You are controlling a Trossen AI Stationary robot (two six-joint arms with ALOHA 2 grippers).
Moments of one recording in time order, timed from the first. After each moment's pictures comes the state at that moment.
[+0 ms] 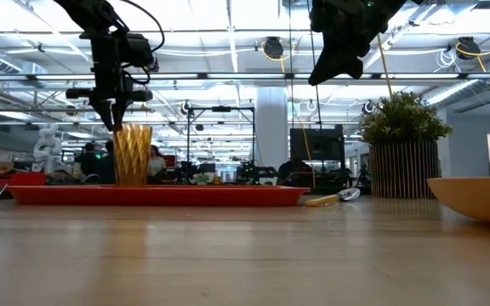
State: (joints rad) left arm 0.97 1.41 1.18 -0.96 -0.25 -0.53; right arm -0.15 1.25 1.03 -0.57 0.05 0.27
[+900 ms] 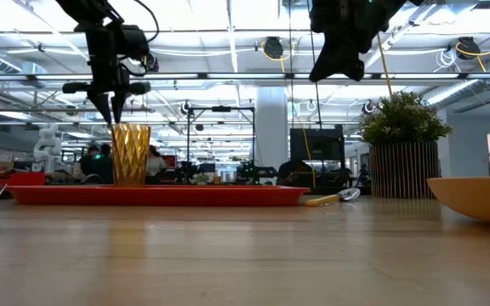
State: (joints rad) left arm 0.97 1.35 1.18 -0.97 -0.24 -0.58; right arm -0.15 1.25 1.03 -0.57 -0.06 0.34
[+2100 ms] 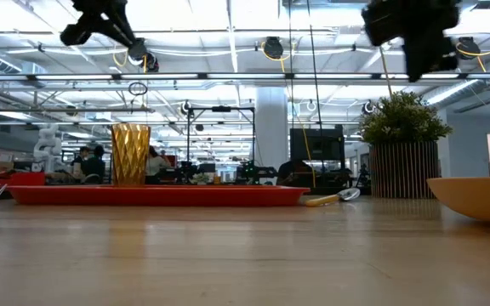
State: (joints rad) left arm 0.41 0.94 1.18 -0.95 -0.04 -0.81; right arm 0.02 1.13 1.03 -1.06 -0.16 0.85
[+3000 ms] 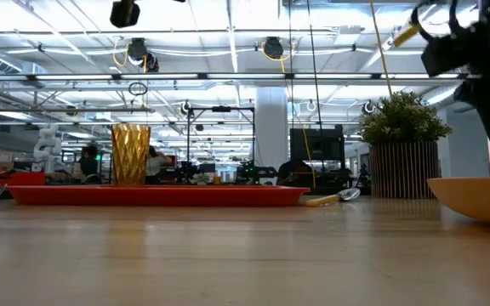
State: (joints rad) left arm 0.06 1.10 1.18 -0.56 -0.04 -0.84; right arm 0.35 1.11 0.75 -1.08 -0.03 0.71
